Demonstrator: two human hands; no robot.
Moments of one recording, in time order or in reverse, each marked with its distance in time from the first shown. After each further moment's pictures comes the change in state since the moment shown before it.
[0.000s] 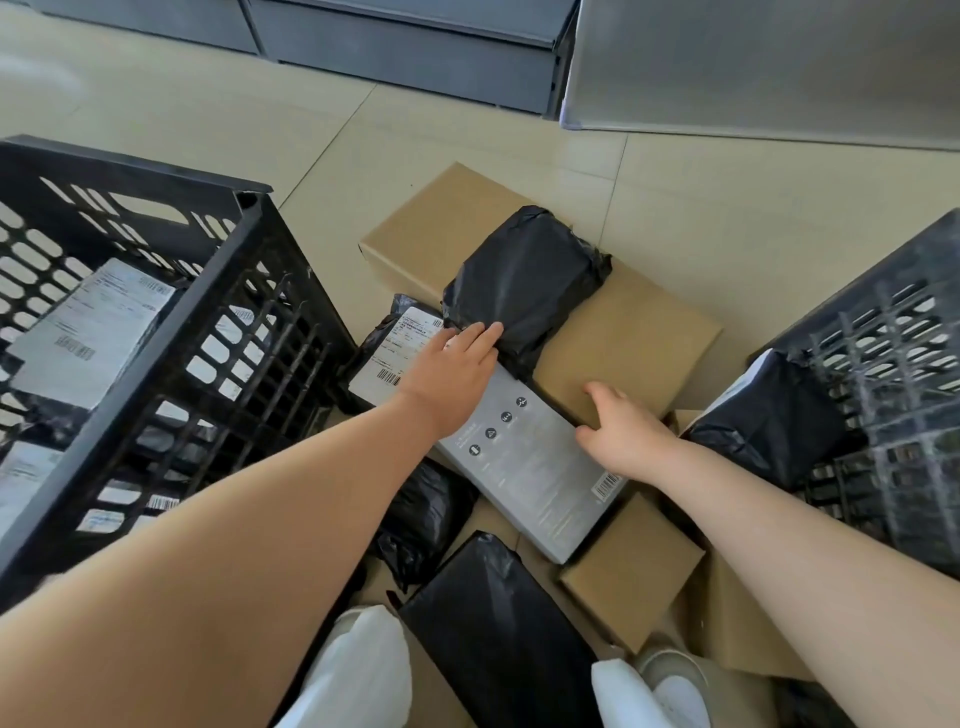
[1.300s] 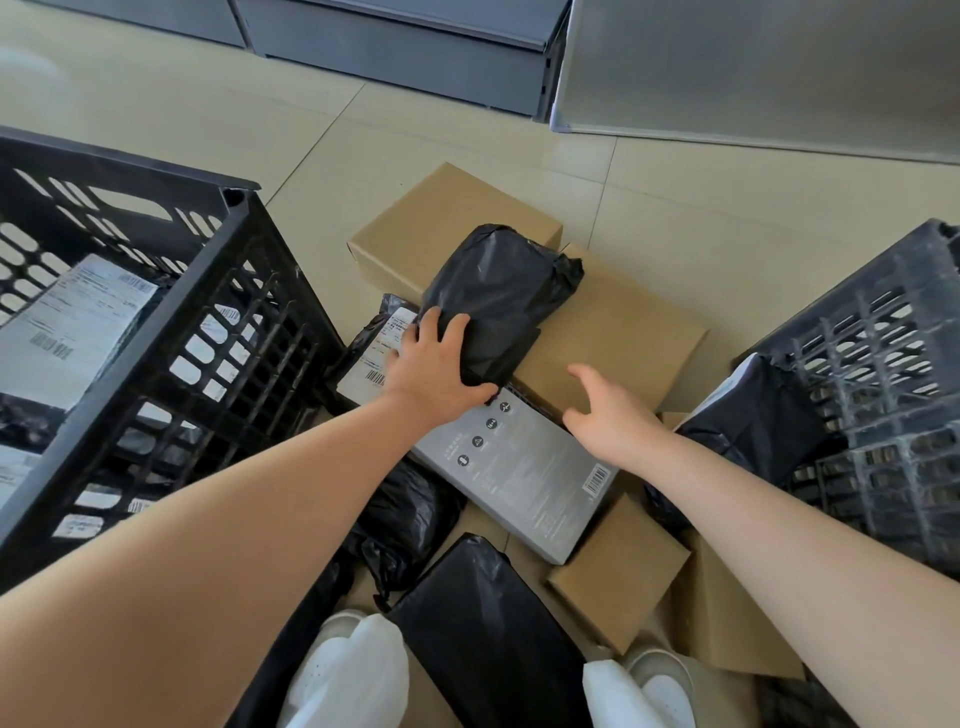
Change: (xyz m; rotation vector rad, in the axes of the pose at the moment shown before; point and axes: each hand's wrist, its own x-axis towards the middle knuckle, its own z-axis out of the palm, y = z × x) left_hand 0.007 -0.002 -0.004 -0.693 -0.058 -0.440; right_hand -0.008 -0.015 -0.015 0.117 0.074 -0.032
